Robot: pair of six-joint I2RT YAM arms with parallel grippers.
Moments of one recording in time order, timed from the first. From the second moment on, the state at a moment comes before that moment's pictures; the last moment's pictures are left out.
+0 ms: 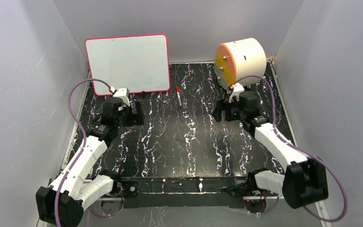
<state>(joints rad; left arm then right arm) -0.30 0.97 0.79 -0.48 -0.06 -0.28 0.28 1.12 0.72 -0.18 -0.25 0.15</state>
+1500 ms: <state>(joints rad) -0.30 0.87 0.78 -0.50 -0.06 -0.28 0.68 2.12 1.34 0.14 0.21 0.20</state>
